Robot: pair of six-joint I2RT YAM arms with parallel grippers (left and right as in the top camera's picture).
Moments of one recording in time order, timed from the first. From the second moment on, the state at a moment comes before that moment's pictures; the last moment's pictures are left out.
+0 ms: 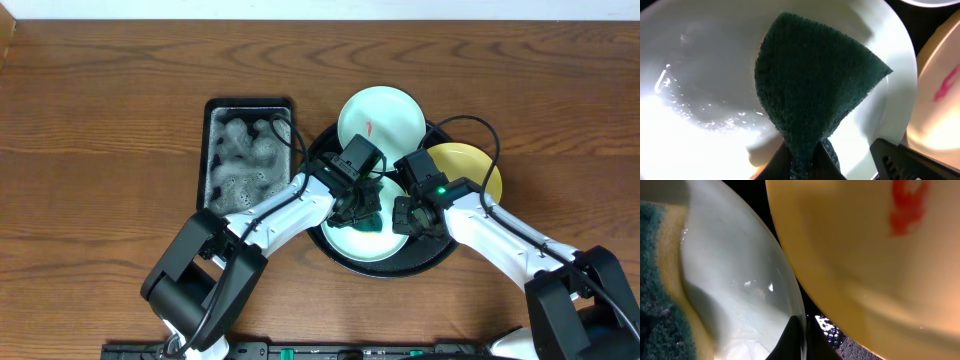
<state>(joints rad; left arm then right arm) -0.71 1.85 1.14 -0.52 0.24 -0.99 0.47 1.62 0.84 -0.61 0.01 0.59</state>
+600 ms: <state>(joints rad) -0.75 1.84 1.15 -0.73 -0.20 -0.80 0.48 1.62 0.84 -0.60 -0.04 0.59</state>
